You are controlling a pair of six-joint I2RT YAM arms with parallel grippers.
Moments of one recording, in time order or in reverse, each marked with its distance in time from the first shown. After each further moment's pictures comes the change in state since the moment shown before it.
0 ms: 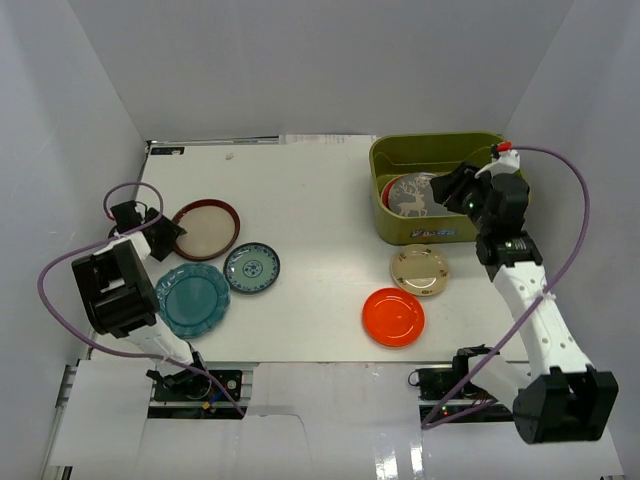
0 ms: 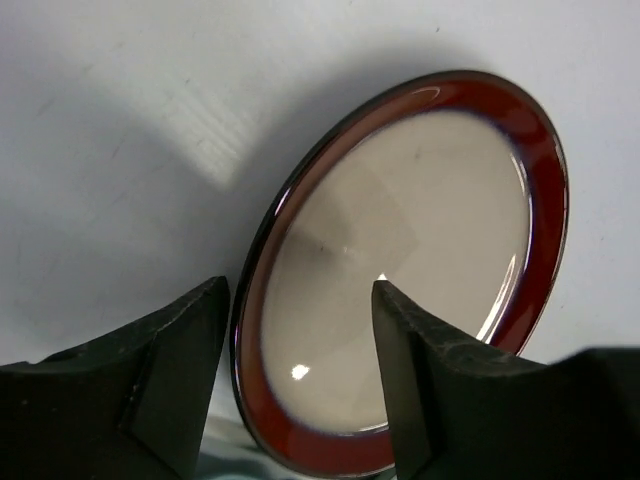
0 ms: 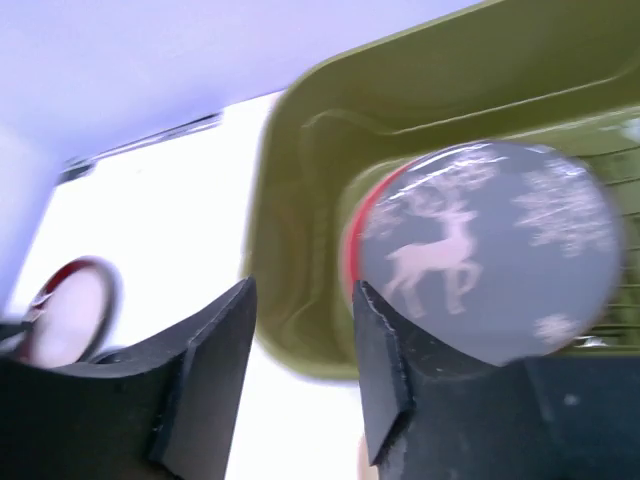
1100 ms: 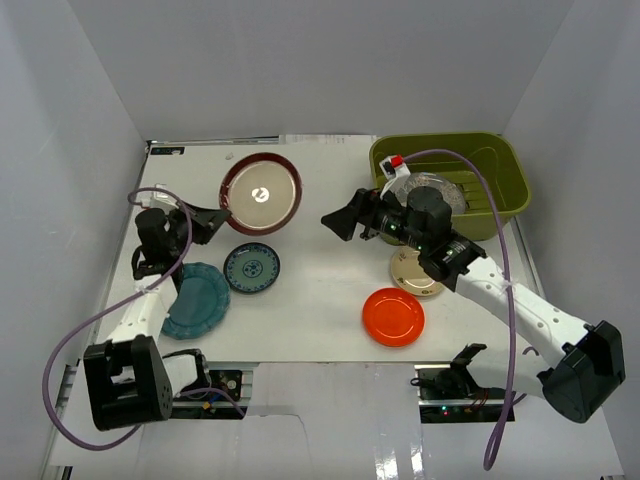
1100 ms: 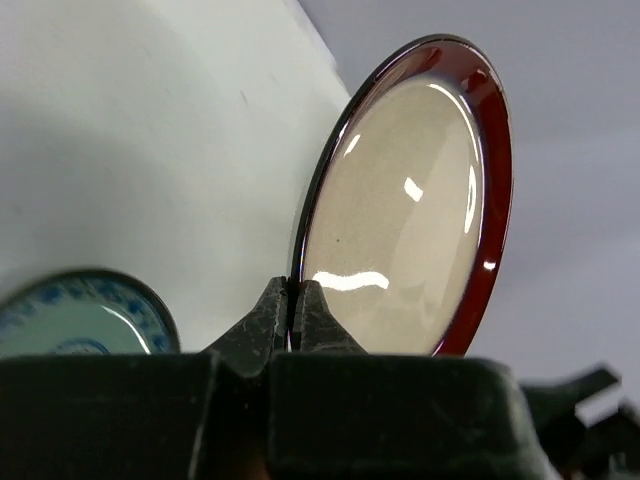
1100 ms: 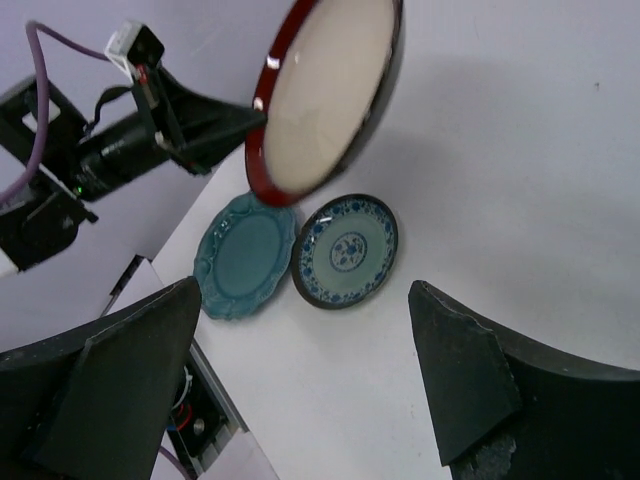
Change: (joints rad) left arm -0.225 -0.518 -0.284 0.369 0.292 -0.422; right arm 0.605 0.053 -0.029 0.150 -0.128 0.145
